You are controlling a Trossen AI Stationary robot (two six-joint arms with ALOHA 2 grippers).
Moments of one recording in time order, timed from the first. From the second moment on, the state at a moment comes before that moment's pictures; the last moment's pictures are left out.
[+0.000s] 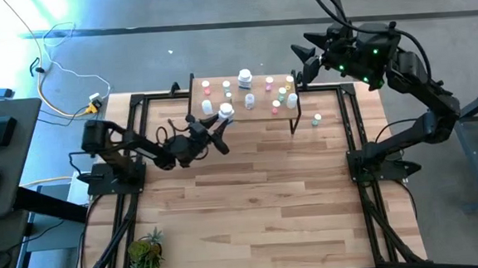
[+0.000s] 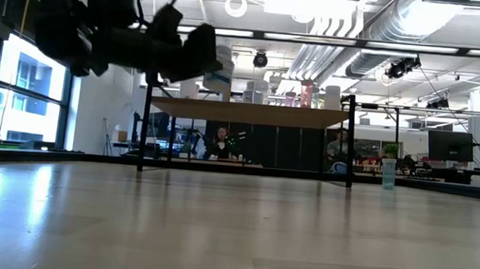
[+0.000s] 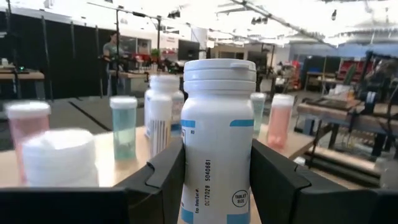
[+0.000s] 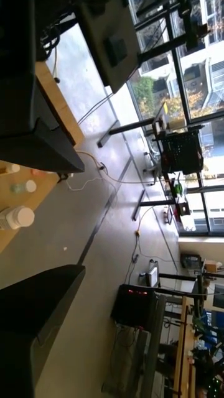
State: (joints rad) left arm 0.18 1.68 0.46 1.40 -0.71 0.04; right arm -0.29 1.29 1.89 -0.75 0.44 0.15
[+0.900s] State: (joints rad) left arm 0.28 1.80 0.59 1.32 -0.67 0.16; right arm -0.29 1.29 1.88 -0.83 0.37 0.16
